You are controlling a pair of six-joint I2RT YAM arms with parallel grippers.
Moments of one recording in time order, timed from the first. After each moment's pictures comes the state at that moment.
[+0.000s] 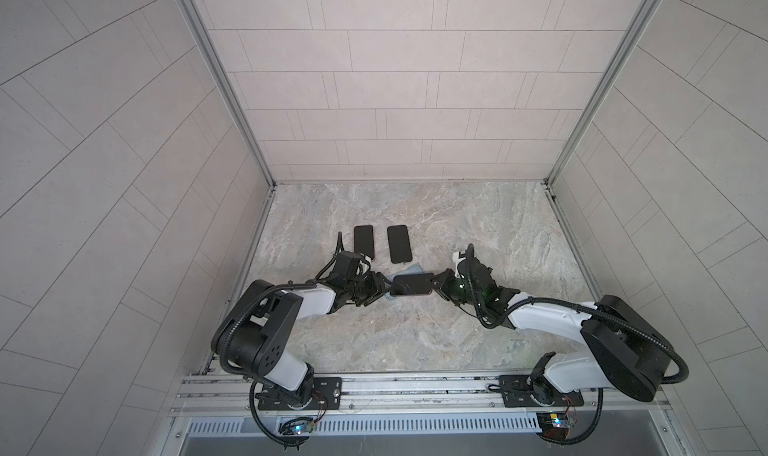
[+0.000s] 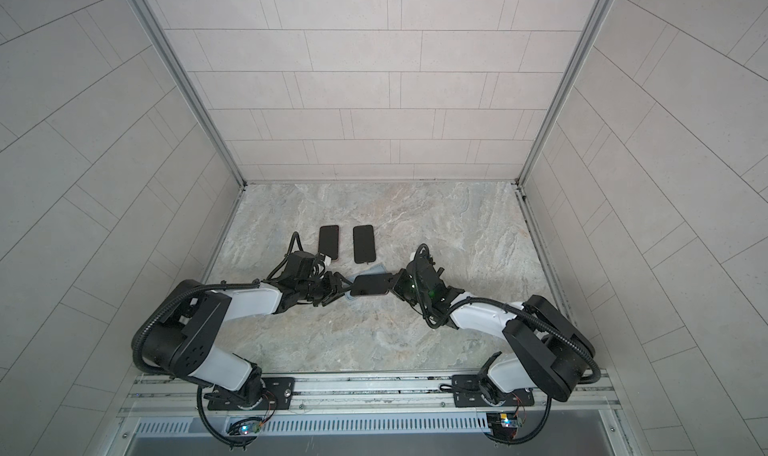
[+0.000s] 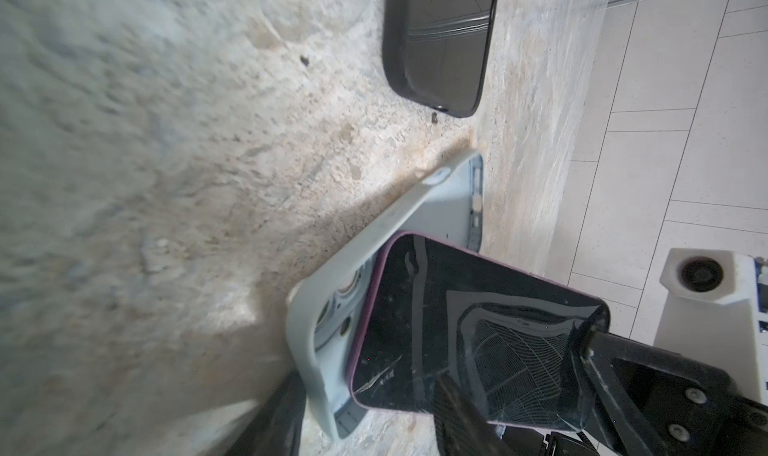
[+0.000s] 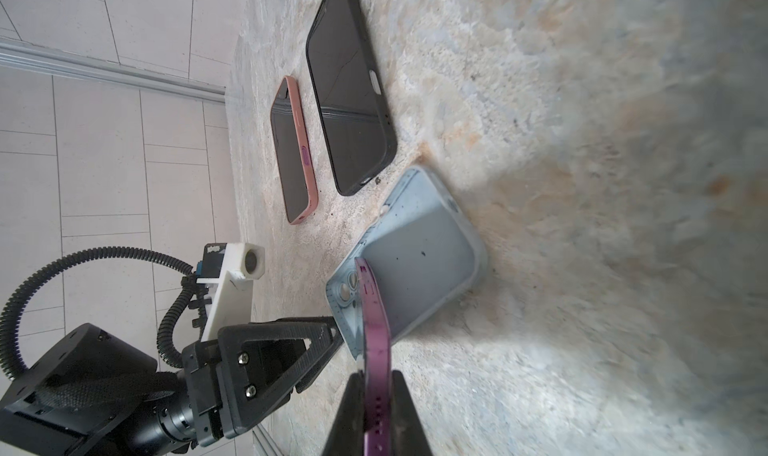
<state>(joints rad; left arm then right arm) -0.40 1.54 0.50 0.19 0.57 -0.88 0.67 1.42 0.54 0.29 -0.14 1.23</state>
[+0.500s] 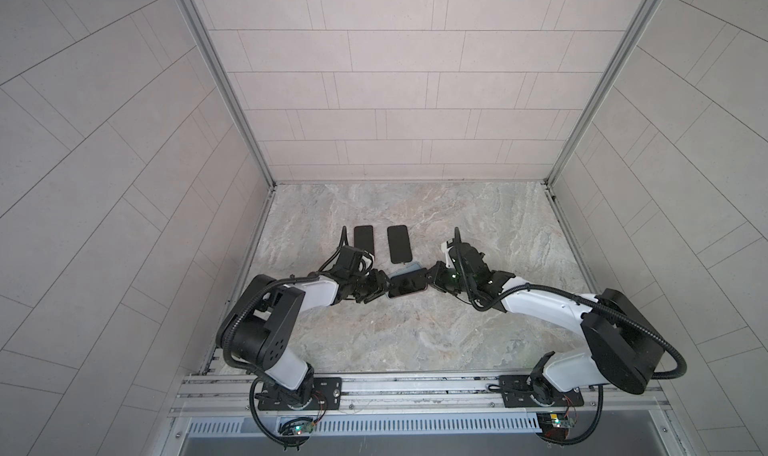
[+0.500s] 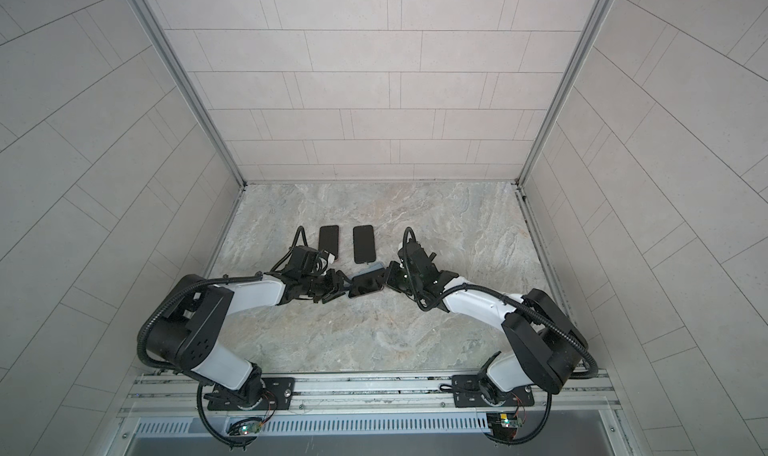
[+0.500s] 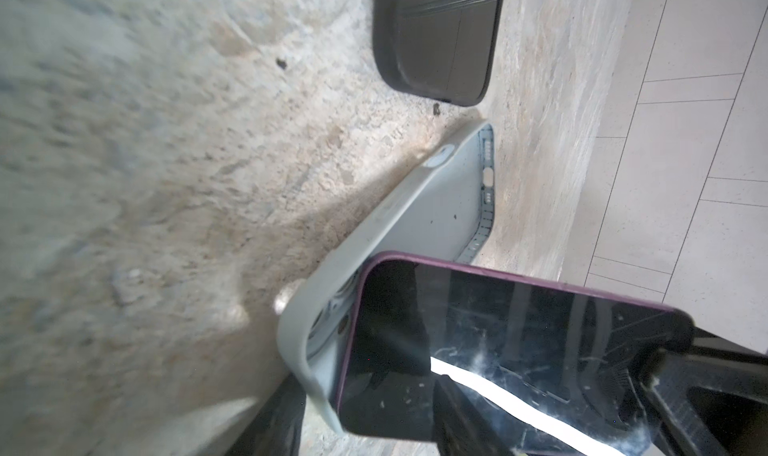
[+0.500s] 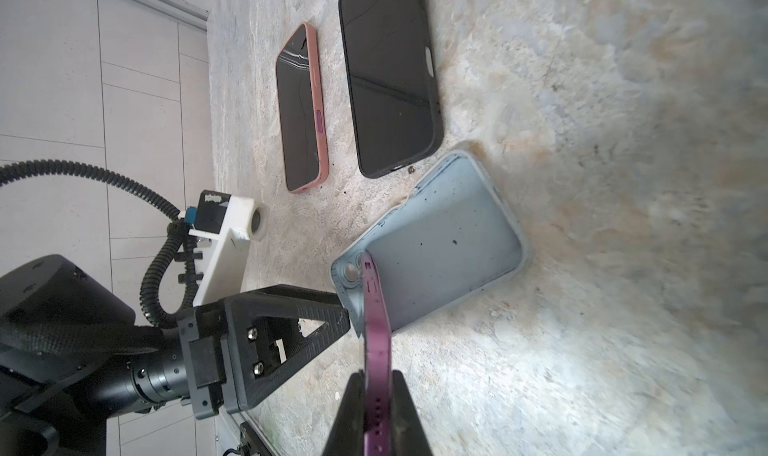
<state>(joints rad) -0.39 1.59 0.60 0.05 0.59 -0.78 0.66 1.42 0.71 0.02 -0.22 1.03</state>
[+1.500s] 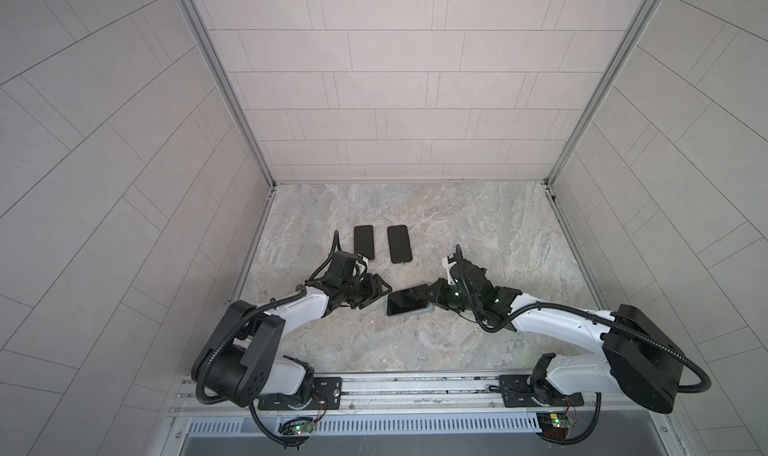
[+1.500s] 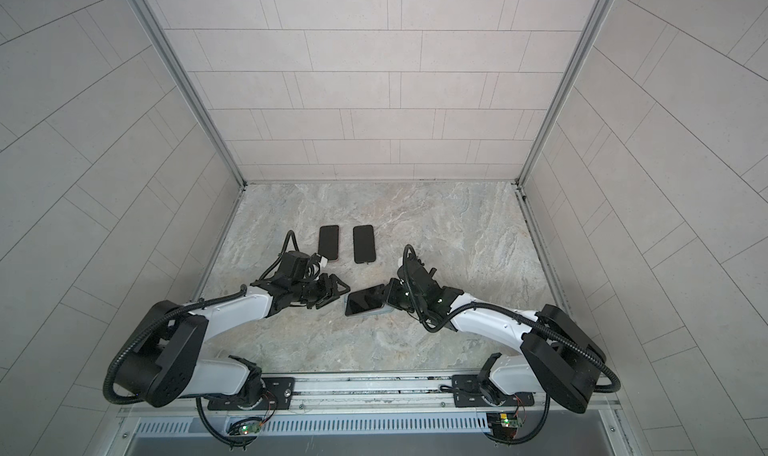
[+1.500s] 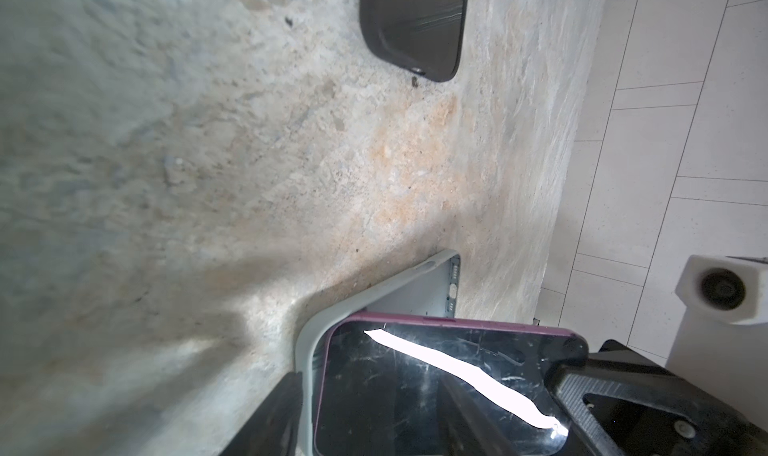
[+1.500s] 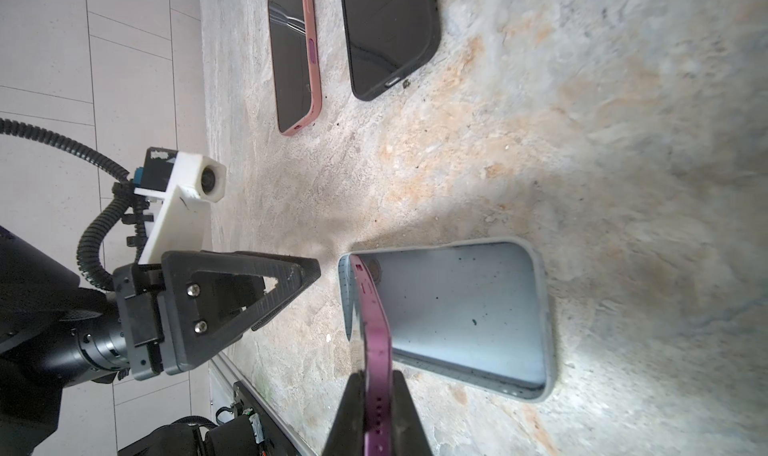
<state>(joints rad) -0.40 1.39 0.49 0.00 0.57 -0.84 0.76 1.31 0.59 0.04 -0.16 1.09</state>
